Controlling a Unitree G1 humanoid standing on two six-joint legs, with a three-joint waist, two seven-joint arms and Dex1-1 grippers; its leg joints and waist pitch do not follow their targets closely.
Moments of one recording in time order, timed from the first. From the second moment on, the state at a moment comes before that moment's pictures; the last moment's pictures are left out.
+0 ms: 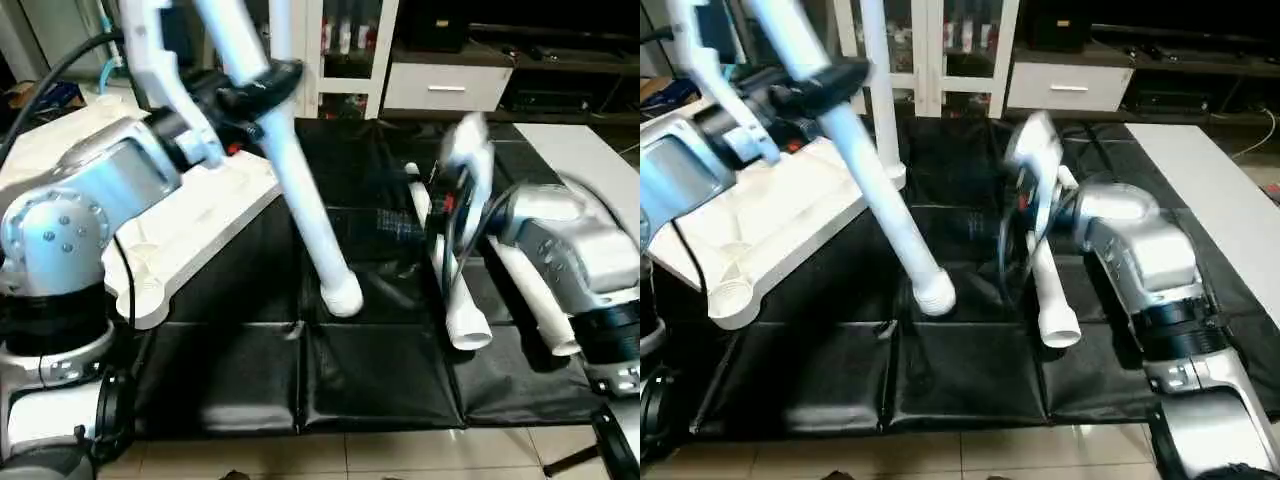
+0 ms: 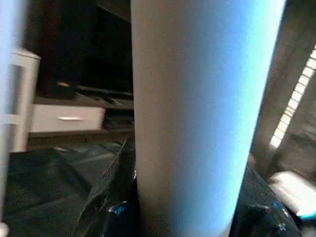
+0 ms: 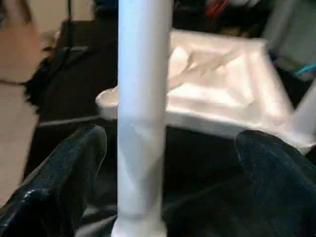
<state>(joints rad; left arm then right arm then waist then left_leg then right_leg) -0.80 0.41 0.19 -0.18 -0.99 0.95 -0.26 -0.70 -0.51 0.19 0.24 0.47 0.43 1.13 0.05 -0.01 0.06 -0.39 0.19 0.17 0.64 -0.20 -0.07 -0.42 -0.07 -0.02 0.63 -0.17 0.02</state>
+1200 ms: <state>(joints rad) -0.87 0.42 0.16 -0.19 -1.06 1.05 -0.34 -0.66 -0.45 0.36 0.34 0.34 0.36 1.31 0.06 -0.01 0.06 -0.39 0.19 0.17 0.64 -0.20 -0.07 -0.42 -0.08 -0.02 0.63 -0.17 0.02</state>
